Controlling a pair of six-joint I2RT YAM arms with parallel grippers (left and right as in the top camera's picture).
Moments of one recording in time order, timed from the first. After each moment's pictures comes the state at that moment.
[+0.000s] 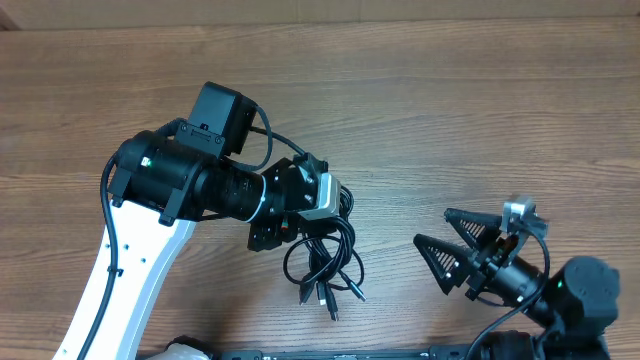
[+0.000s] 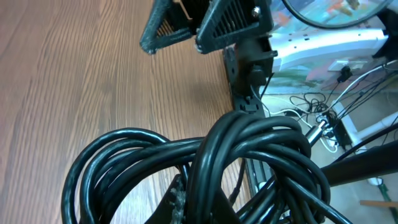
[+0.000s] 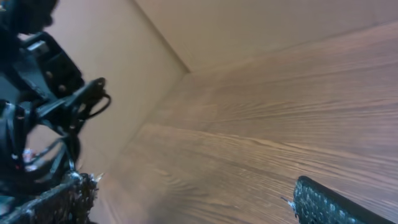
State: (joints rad) left arm -0.40 1.39 1.64 -1.51 0.92 1.06; right arm -0.01 0.35 0.56 -0.42 -0.85 0.47
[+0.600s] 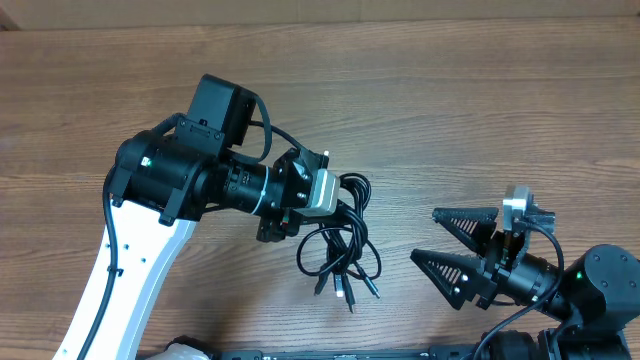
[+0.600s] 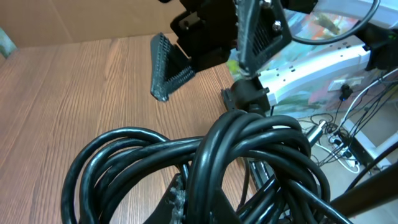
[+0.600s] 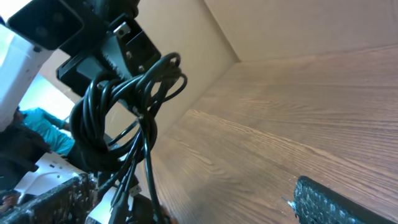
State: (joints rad) left arm -0.40 1.39 1.64 -1.39 1.09 1.10; right arm -0.01 0.45 0.71 -0.42 -1.06 0.46
